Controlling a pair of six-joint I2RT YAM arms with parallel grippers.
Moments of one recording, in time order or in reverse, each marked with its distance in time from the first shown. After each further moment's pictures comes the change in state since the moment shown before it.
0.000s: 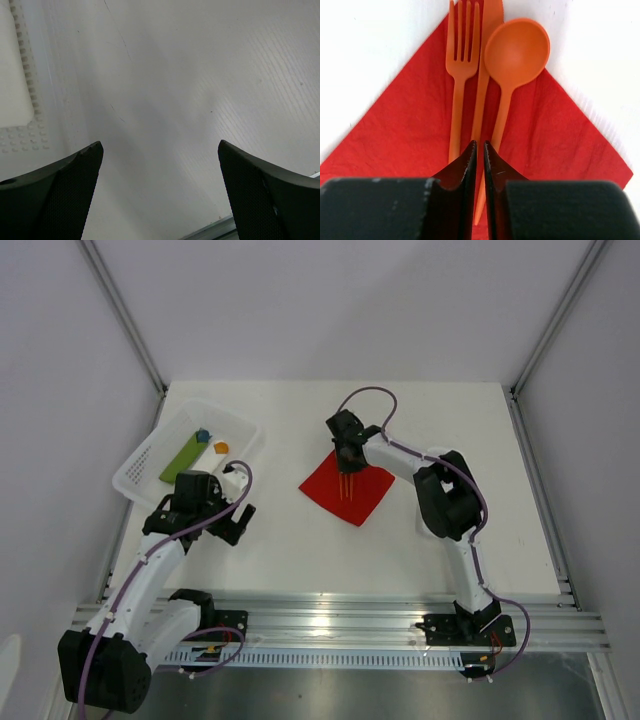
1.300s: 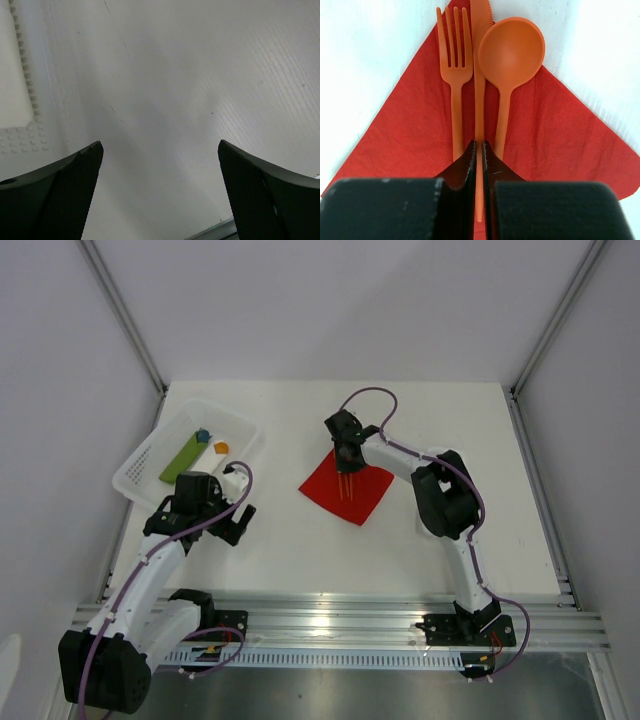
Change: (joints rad) left arm 0.000 -0.003 -0.015 0.021 0.000 0.000; right arm 0.002 0.024 0.025 -0.001 0.008 0.067
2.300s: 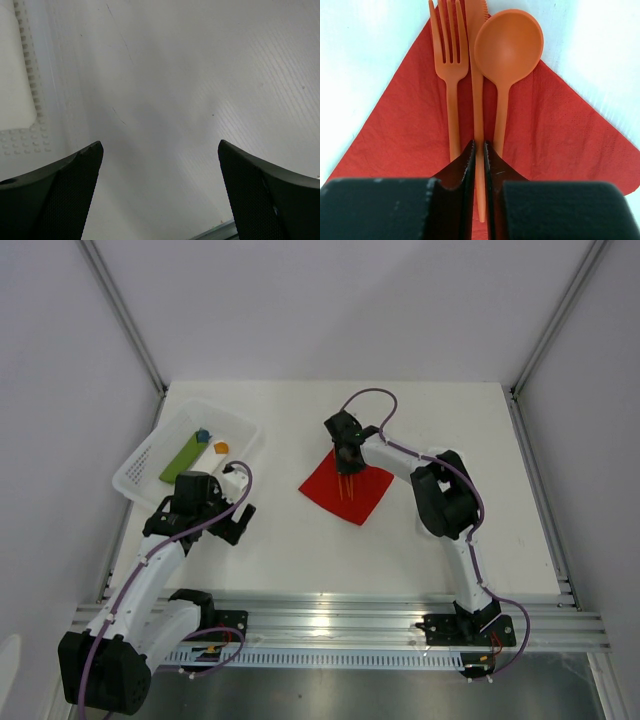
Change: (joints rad) left arm 0.000 -0.006 0.000 0.006 0.000 0.000; right arm 0.002 0.004 0.000 -0.013 0.003 0.013
